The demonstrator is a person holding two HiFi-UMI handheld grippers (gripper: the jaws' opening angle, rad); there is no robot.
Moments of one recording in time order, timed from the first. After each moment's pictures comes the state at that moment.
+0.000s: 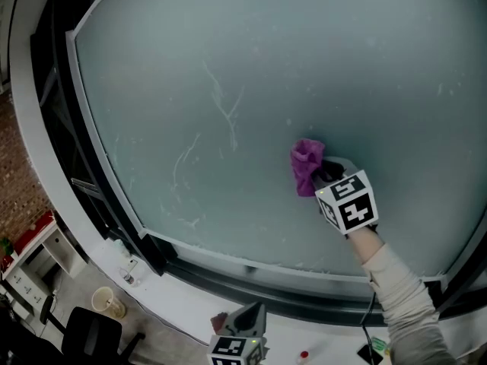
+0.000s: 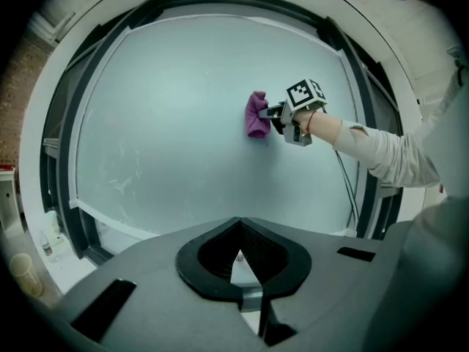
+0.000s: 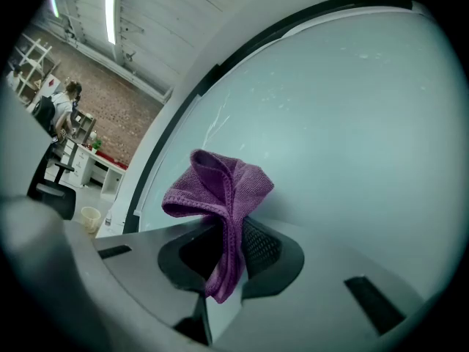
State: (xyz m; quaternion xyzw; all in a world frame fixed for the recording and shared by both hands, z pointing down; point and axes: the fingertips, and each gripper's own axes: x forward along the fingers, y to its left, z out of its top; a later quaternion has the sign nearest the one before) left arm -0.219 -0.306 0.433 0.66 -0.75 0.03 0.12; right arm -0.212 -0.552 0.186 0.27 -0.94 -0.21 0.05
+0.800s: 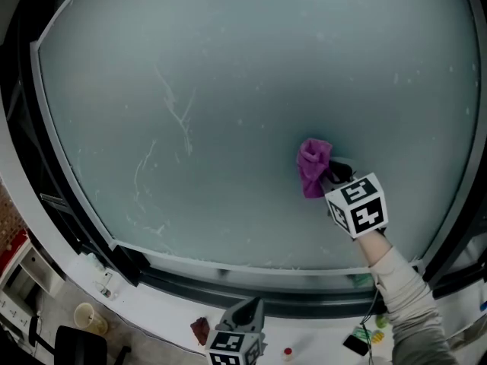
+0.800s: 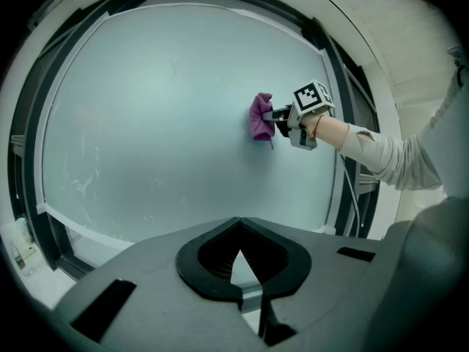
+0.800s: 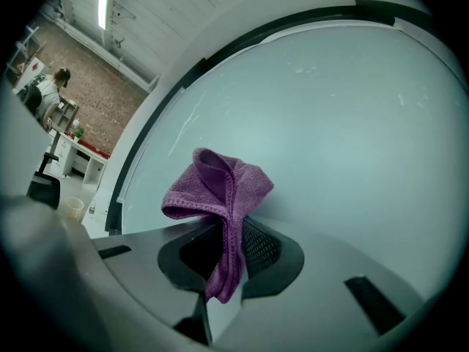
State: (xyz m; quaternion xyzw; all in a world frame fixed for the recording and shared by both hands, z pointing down) left arm -0.163 -0.350 0.431 0.72 -0.68 0.04 0.11; right arm -0.096 -0.580 0.194 0.35 -0.91 -0.21 0.07
